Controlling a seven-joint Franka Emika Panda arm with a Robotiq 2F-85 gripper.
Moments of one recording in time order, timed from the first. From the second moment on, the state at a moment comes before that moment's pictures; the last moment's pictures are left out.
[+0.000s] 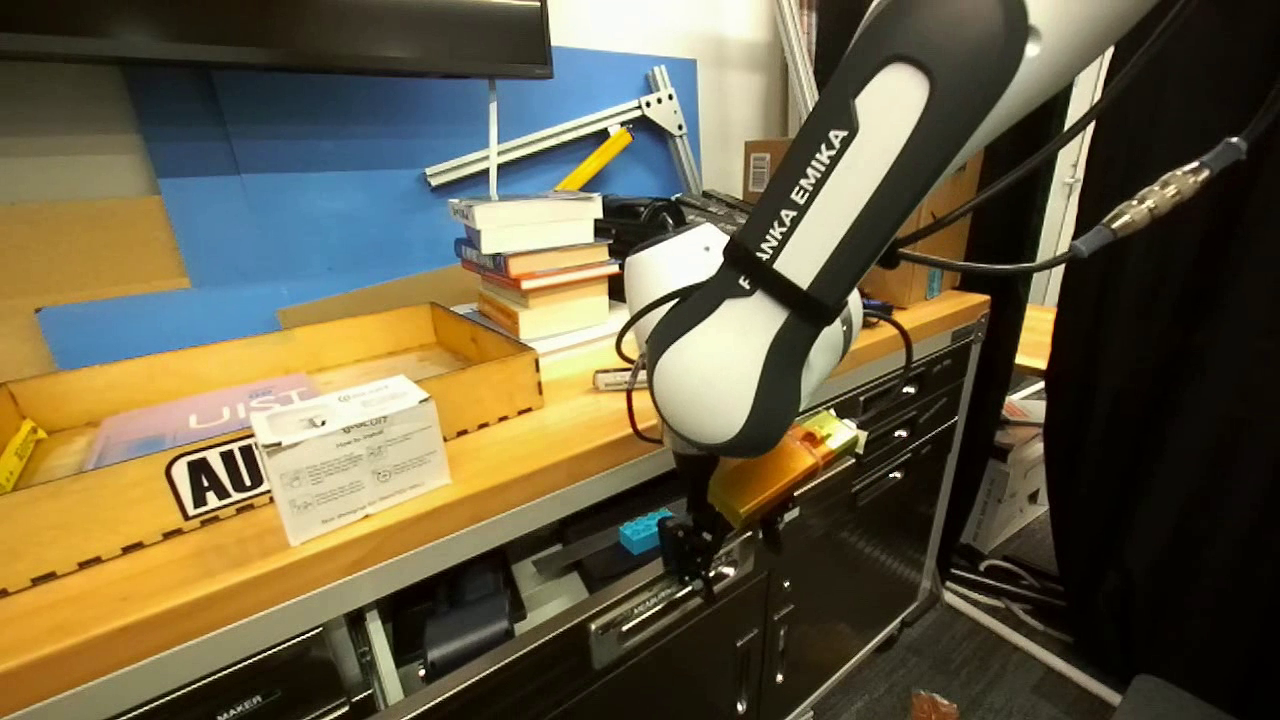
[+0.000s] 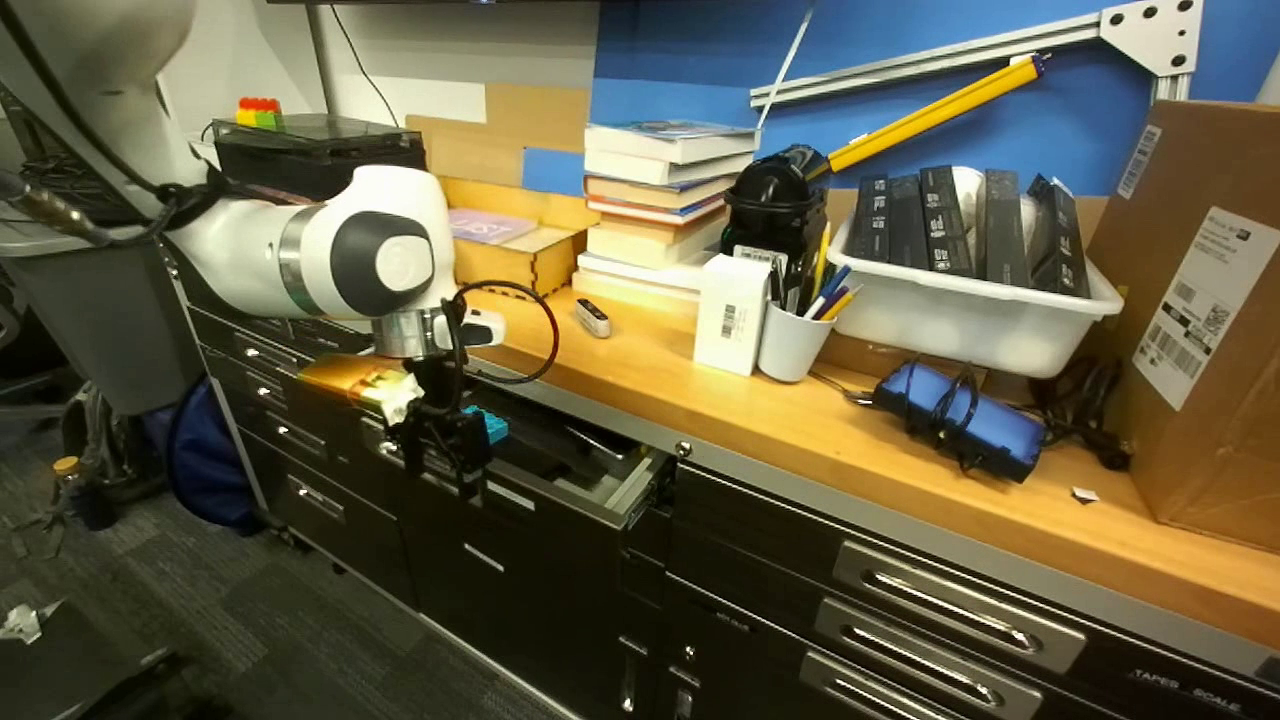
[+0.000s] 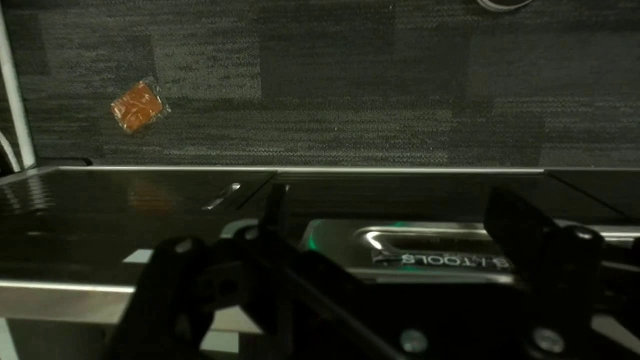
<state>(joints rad) 0.10 0.21 0.04 -2.38 -0.26 2.44 0.34</state>
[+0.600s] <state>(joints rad) 0.22 0.37 -0.07 -2.20 -0.42 2.60 0.68</state>
